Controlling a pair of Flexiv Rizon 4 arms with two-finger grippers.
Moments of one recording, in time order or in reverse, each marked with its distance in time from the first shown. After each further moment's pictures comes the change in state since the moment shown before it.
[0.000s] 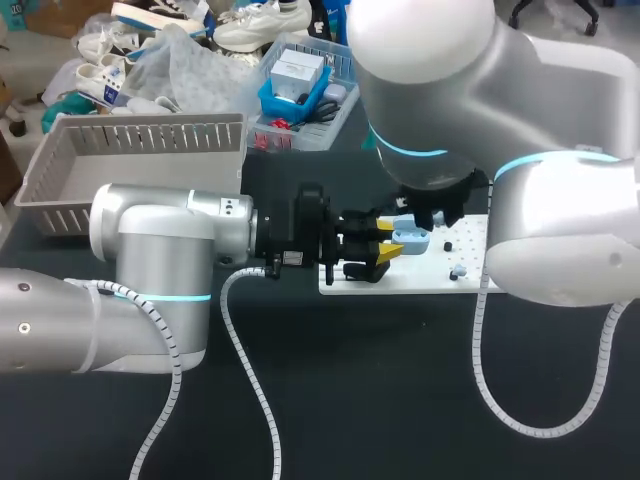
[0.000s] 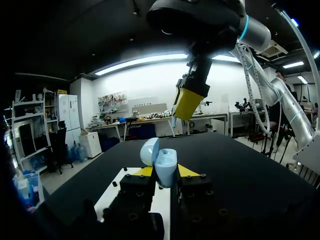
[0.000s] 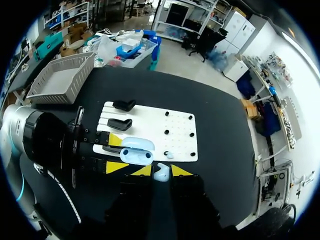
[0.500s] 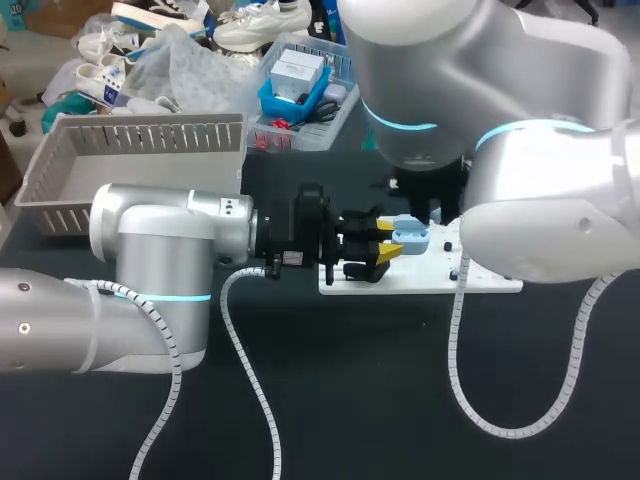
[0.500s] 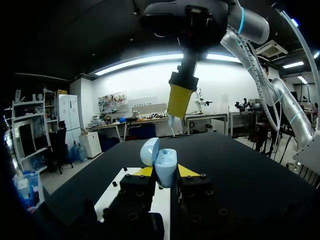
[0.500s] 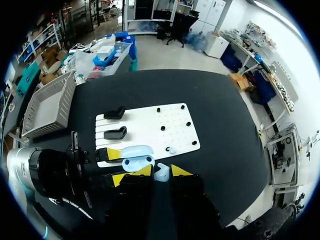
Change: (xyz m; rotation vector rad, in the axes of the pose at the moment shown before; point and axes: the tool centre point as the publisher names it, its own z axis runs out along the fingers) left arm 0.000 0.000 0.000 0.000 0.000 0.000; right arm -0.005 0.005 -0.001 0.020 0.068 0.246
